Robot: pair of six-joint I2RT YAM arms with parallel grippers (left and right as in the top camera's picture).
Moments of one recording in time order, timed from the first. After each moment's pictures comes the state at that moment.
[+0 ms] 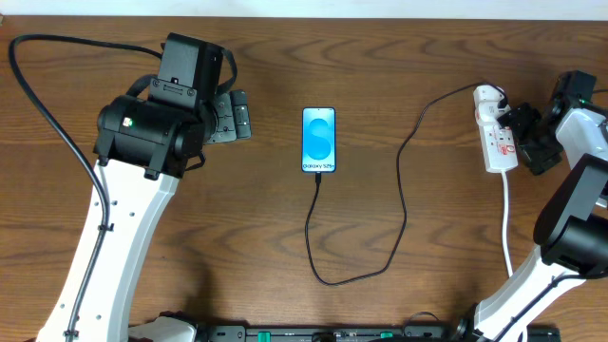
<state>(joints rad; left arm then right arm) -0.30 1.46 1.70 -1.26 -0.22 -0.38 -0.40 2.08 1.47 -0.68 -0.04 0.66</state>
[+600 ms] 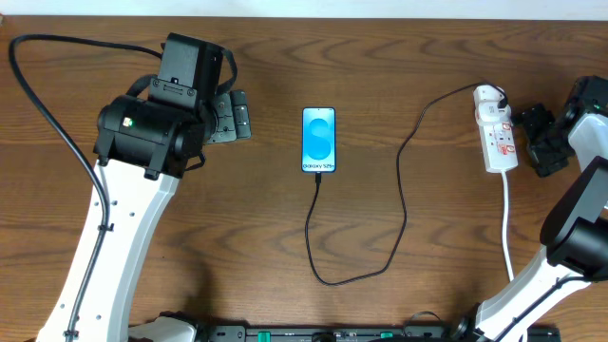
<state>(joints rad) -0.30 1.46 1.70 -1.26 -0.22 -0.38 -0.47 2.08 1.47 -0.65 -0.10 0.71</state>
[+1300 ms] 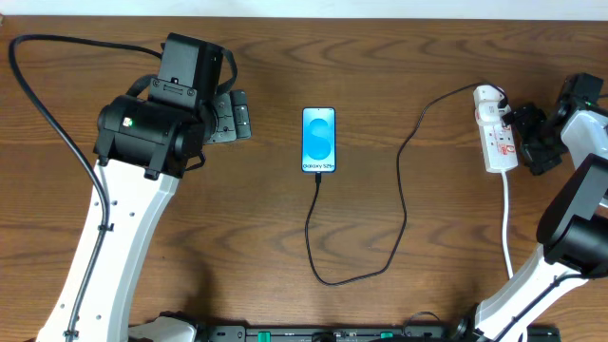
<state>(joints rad) -0.30 1.46 1.70 -1.26 -0.22 -0.38 -0.43 2.09 1.48 -0.67 -0.09 0.70</state>
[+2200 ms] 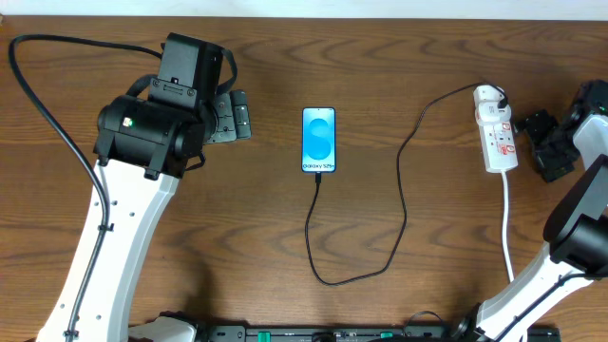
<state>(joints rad) -0.30 1.46 1.70 -1.26 -0.22 -0.38 -0.49 2.11 1.49 -0.68 -0.08 0.66</state>
